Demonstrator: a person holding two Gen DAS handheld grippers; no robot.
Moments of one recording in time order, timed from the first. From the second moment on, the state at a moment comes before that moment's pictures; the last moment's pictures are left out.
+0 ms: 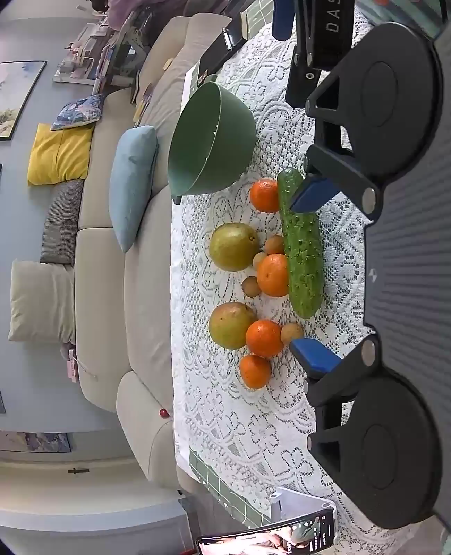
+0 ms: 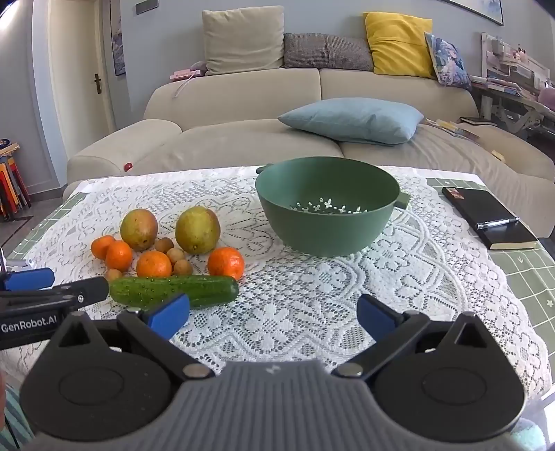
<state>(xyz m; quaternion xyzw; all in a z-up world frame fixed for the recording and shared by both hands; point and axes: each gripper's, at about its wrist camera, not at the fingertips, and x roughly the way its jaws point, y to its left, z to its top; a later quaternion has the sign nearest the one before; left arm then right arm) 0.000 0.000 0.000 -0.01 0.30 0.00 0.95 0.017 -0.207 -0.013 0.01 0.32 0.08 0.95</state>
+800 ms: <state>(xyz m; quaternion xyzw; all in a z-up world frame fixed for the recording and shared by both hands) -0.001 0.002 -0.001 -0.02 0.31 0.00 0.95 0.015 -0.201 -0.016 0.01 0.32 0.08 0.94</state>
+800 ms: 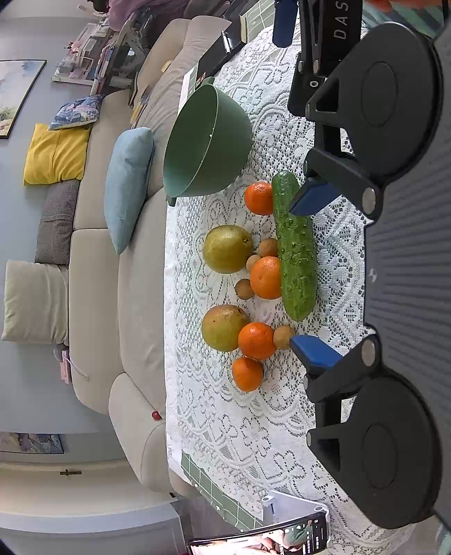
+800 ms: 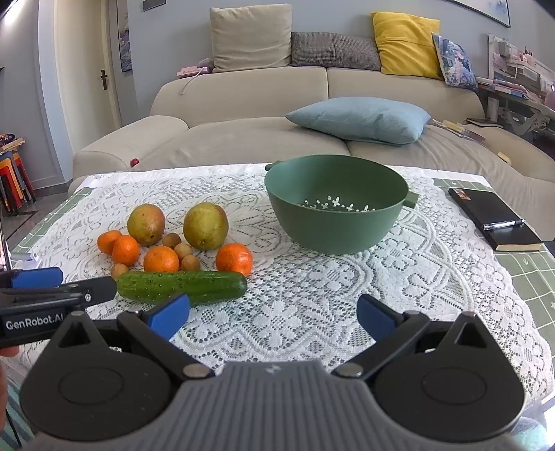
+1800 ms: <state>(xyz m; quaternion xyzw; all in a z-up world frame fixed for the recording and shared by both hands) -0.001 0.002 -0.003 -0.02 0.32 0.01 0.95 0.014 -0.199 -0.017 0.01 0.32 0.09 0.94</state>
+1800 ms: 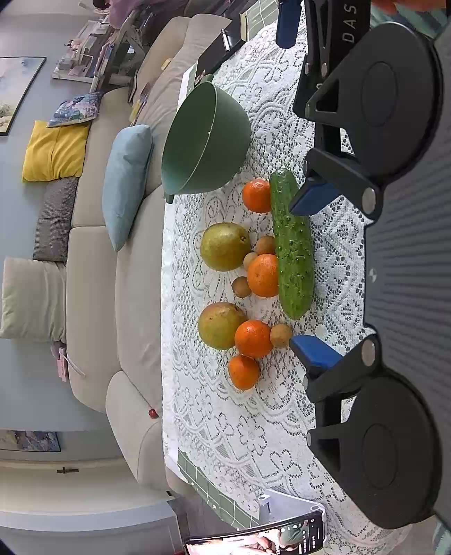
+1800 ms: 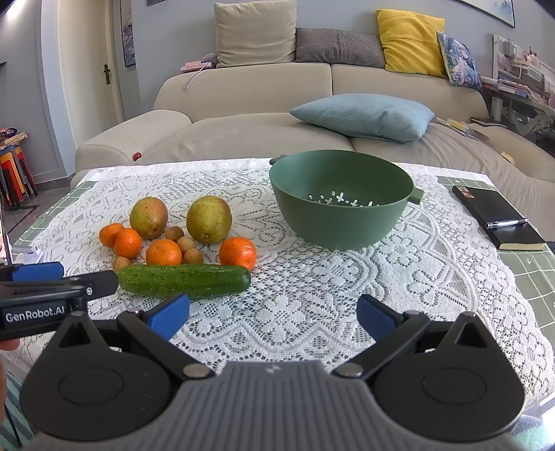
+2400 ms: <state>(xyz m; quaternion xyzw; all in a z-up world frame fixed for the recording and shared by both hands) -0.001 0.002 -0.003 -0.02 0.32 0.00 0.95 0.014 -0.200 -0.017 0.01 0.33 0.09 0.94</state>
